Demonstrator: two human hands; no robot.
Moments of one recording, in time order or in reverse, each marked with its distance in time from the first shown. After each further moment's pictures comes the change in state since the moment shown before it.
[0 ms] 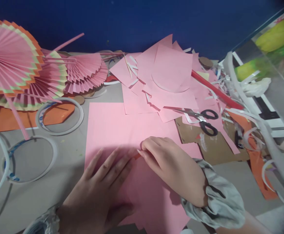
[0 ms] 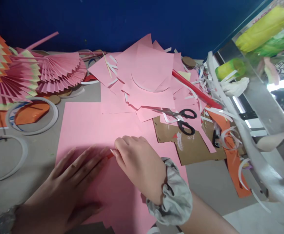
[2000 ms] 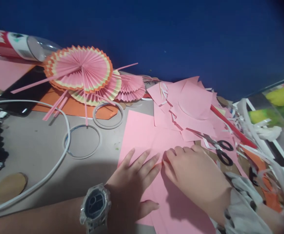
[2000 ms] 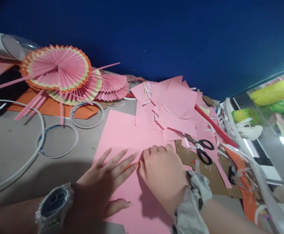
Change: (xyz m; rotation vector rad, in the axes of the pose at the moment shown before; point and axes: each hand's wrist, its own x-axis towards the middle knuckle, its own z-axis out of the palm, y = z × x) left_hand 0.006 0.004 0.006 -0.122 0.001 -0.059; right_hand 0.013 -0.034 -0.022 -0.776 -0.048 -0.126
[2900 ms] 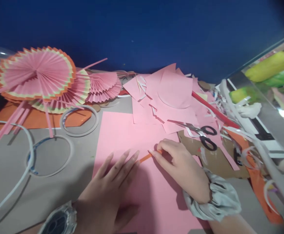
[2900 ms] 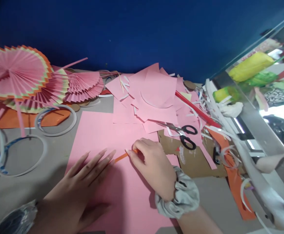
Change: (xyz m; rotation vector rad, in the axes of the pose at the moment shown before) left_hand -0.004 0.000 -0.002 0.141 0.056 0.011; right_hand -0.014 0.022 0.053 0.897 0.235 0.257
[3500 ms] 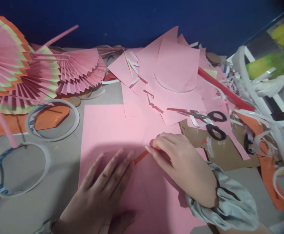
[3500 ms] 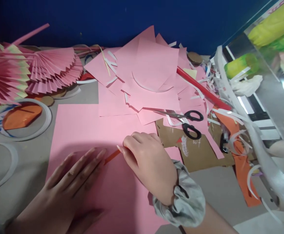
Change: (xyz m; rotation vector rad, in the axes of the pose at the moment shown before) left_hand 0.003 0.001 0.001 -0.098 0.043 -0.012; right_hand 0.002 0.003 0.002 -0.113 -0.027 -0.065
